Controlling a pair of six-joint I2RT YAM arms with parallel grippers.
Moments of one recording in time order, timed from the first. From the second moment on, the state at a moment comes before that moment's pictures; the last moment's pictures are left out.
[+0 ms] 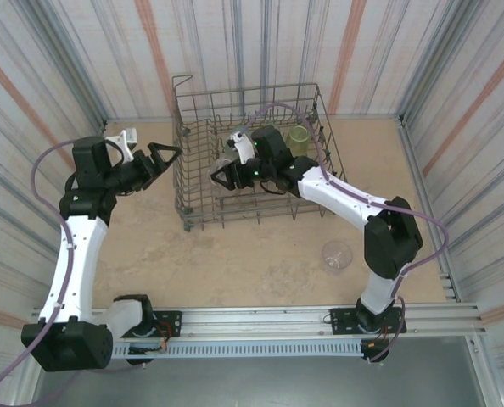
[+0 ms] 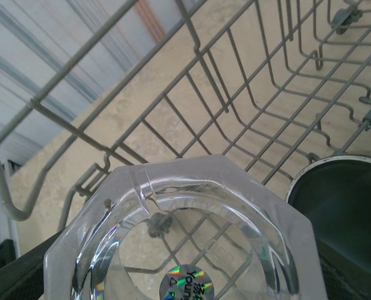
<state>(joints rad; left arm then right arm) 0.04 1.07 1.14 -0.55 0.70 -0.64 0.72 1.77 1.46 -0.23 -0.39 0.21</state>
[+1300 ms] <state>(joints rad) 0.08 1.13 1.11 -0.57 0.69 -0.59 0.86 1.95 1.54 -0.20 -0.34 -0.09</state>
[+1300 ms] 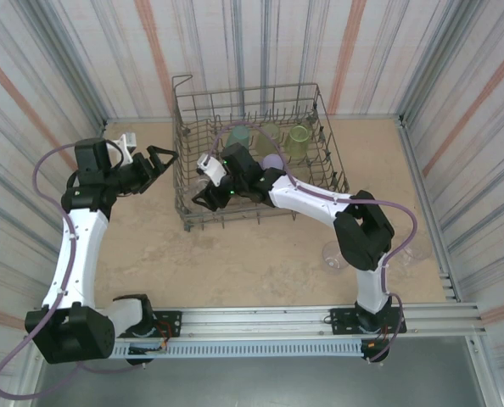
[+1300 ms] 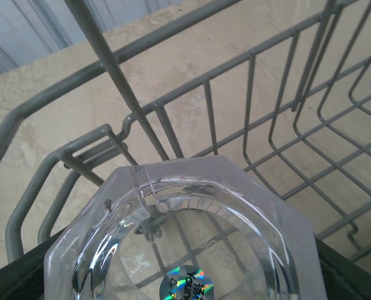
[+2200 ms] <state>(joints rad) 0.08 1.19 1.11 -0.55 0.70 -0.58 0.91 2.07 1.72 -0.34 -0.21 -0.26</state>
